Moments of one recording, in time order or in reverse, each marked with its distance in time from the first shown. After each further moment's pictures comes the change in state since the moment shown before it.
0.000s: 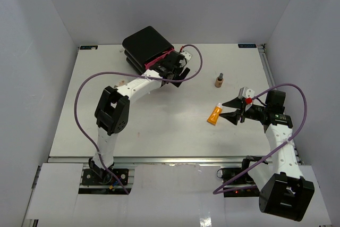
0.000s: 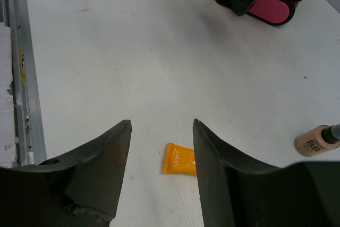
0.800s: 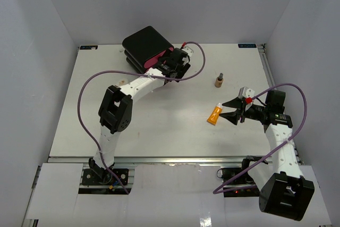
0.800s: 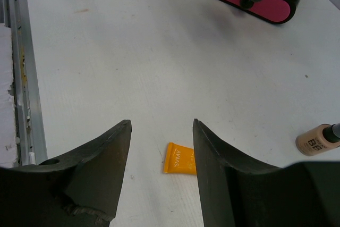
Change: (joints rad) left arm -0.009 0.060 0.096 0.022 -0.173 0.068; right arm -0.001 0.004 0.000 0.000 0.000 0.004
